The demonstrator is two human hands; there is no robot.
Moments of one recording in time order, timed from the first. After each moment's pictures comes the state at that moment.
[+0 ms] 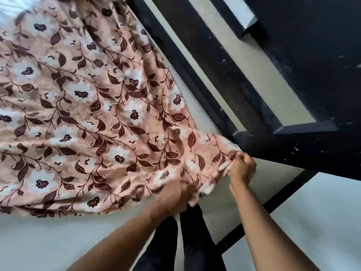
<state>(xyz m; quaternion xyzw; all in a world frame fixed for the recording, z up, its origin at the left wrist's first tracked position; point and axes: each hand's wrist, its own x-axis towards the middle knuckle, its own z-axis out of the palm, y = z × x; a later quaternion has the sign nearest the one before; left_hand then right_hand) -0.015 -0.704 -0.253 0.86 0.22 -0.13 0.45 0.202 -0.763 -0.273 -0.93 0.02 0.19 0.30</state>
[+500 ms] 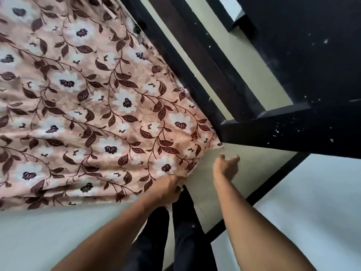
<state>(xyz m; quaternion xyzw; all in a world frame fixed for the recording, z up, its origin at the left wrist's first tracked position) -0.025 -0.732 -0.283 0.81 0.29 -0.20 0.47 0.179 -0.783 -0.286 -0.94 0.13 0.23 0.23</state>
